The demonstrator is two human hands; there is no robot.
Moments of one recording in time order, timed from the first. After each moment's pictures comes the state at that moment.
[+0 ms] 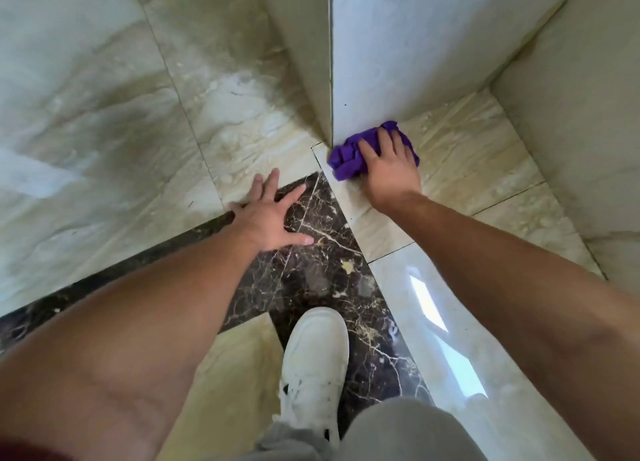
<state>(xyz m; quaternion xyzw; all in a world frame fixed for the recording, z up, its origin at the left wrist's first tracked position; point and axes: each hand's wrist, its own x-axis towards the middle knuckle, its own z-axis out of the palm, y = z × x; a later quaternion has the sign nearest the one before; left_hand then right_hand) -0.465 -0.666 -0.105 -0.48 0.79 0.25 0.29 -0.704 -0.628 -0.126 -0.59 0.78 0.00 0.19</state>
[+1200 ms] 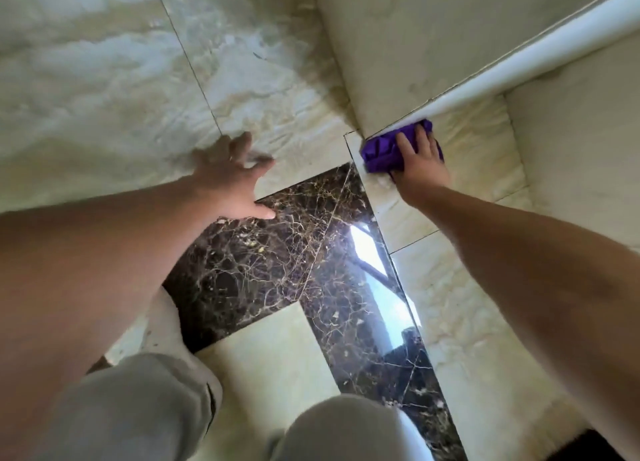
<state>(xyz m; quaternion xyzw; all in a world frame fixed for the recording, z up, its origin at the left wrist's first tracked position) -0.363 -0.769 -0.099 -0.38 0.83 0.24 0.33 -0.686 -0.651 -0.108 -0.47 0.84 0.13 0.23</state>
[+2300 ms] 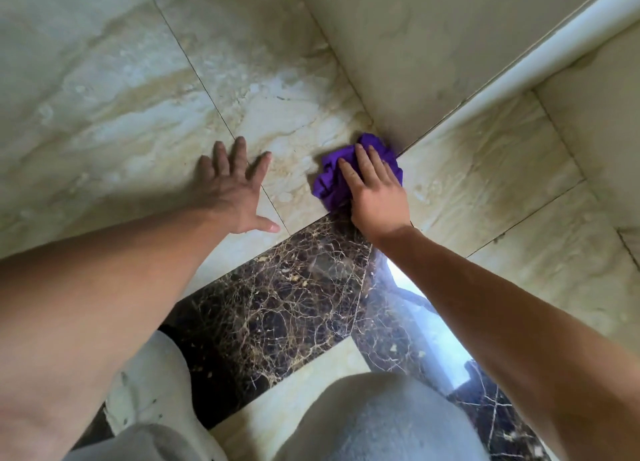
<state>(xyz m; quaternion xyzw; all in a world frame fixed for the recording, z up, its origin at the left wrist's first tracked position) -0.339 -0.822 -0.120 -0.38 0.85 0.09 0.35 -0.556 -0.675 -0.142 -0.61 0.79 -0.03 0.07</state>
